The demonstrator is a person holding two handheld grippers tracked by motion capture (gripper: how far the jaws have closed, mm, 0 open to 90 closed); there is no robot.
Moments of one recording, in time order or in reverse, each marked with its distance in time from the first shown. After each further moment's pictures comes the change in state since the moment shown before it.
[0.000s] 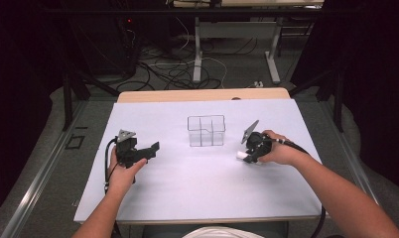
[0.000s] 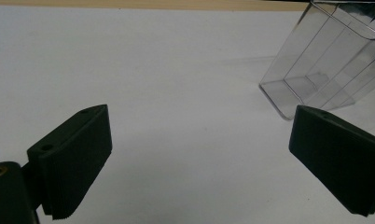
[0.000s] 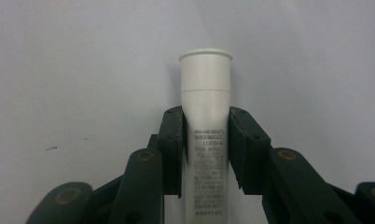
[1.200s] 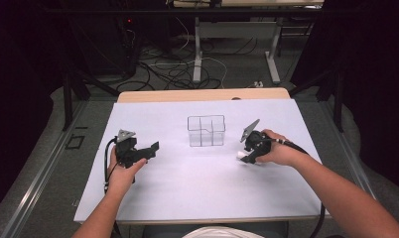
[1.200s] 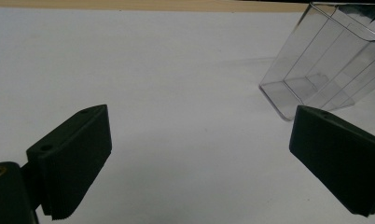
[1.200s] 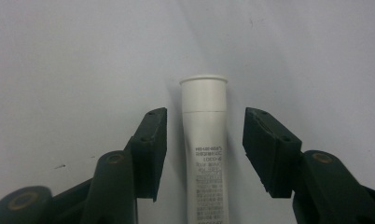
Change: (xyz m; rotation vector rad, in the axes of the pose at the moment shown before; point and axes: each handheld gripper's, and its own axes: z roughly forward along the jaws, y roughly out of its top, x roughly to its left) left arm 0.001 0.001 -0.001 0.001 -0.004 0.007; right arm 0.005 0.005 -0.006 -0.050 -0.039 0.011
